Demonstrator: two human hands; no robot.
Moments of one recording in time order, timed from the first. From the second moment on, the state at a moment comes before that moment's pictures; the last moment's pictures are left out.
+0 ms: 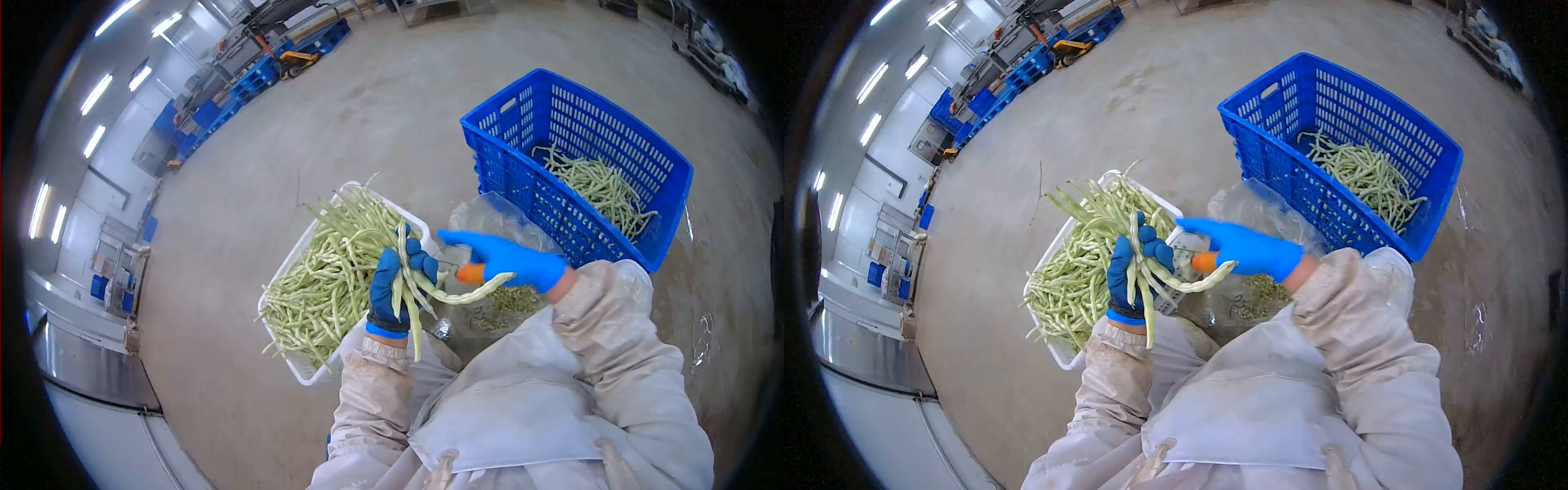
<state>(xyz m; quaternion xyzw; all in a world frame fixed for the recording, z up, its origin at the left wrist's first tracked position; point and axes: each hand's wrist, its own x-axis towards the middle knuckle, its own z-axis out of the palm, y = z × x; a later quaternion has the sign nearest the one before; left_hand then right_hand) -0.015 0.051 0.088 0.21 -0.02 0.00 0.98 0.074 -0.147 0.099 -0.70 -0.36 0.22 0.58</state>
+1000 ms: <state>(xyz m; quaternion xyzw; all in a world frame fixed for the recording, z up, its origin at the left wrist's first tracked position) -0.016 0.014 0.051 0.17 -0.03 0.01 0.98 0.071 -0.230 0.110 -0.82 -0.41 0.09 0.39</state>
